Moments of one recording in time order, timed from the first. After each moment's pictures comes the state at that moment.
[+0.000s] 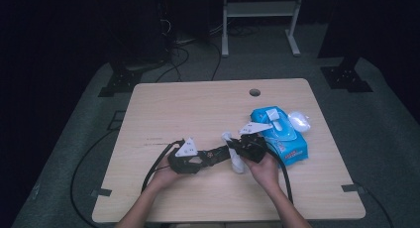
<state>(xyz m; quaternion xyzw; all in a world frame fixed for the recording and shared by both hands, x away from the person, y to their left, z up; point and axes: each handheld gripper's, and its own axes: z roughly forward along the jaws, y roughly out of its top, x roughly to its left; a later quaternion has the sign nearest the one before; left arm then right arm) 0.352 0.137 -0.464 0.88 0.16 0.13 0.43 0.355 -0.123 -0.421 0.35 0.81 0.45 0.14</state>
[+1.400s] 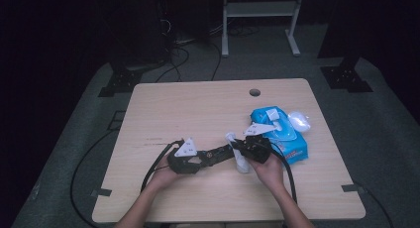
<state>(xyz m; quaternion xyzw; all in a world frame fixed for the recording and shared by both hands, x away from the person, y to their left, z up) 0.351 0.138 -0.464 0.88 0.15 0.13 0.43 0.355 -0.136 -0.427 0.35 0.81 0.45 0.14</state>
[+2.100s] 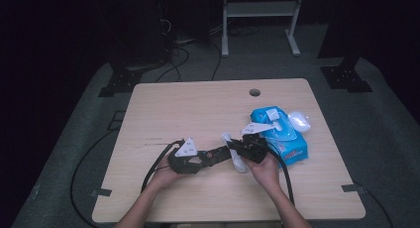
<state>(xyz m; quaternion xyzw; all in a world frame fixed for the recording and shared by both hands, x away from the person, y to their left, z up) 0.352 0.137 -0.464 0.88 0.15 0.13 0.43 0.355 -0.126 -0.424 0.35 0.81 0.46 0.12</state>
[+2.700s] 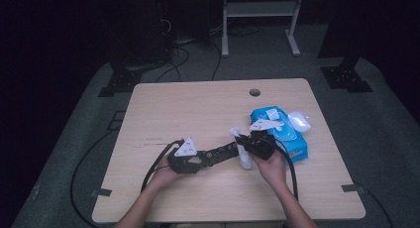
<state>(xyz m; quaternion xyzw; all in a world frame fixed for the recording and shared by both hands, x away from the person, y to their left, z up) 0.353 0.138 -0.465 0.88 0.16 0.12 0.43 0.358 -0.144 -0.416 0.37 0.80 0.45 0.15</state>
